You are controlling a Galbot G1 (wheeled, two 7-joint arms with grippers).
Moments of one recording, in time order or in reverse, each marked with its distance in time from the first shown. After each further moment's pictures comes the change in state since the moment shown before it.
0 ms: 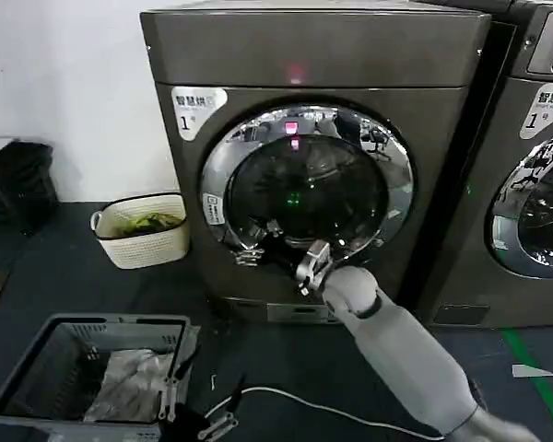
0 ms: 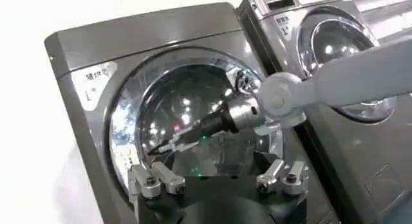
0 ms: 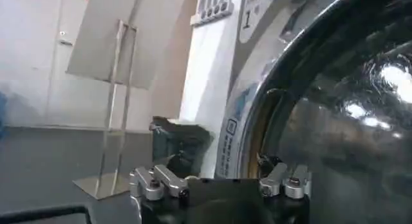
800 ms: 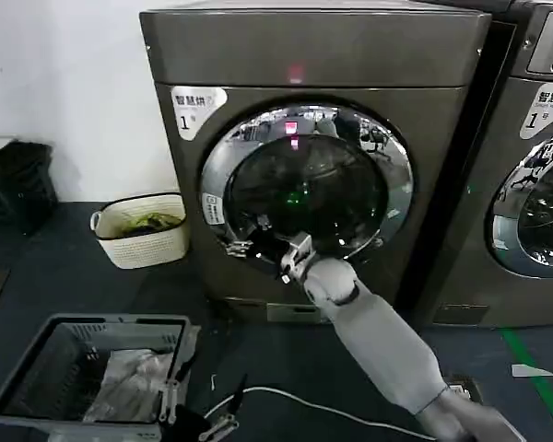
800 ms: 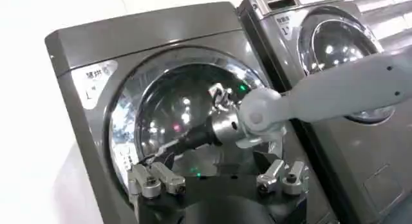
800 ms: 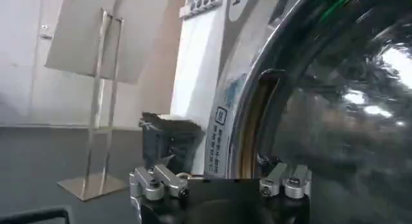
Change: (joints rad) left arm 0.009 -0.008 0.002 -0.001 0.002 -0.006 0.001; right arm 0.087 0.103 -0.025 -0.181 -0.028 0.024 -0.011
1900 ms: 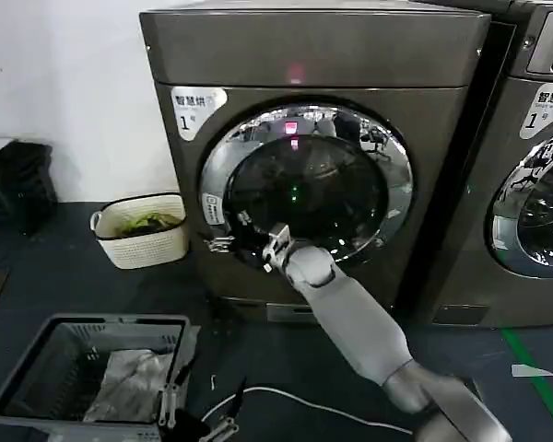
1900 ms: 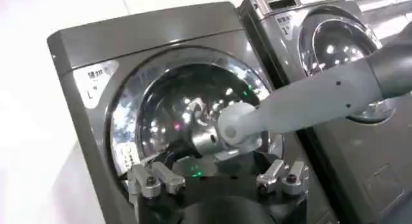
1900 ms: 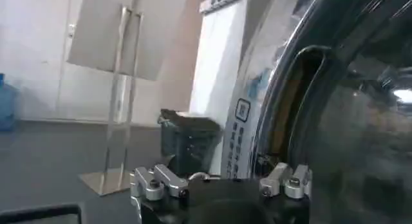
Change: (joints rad) left arm 0.017 -0.010 -0.001 -0.001 0.007 -0.017 -0.005; right arm 0.101 0.090 -0.001 -0.235 -0.021 0.091 -0.206
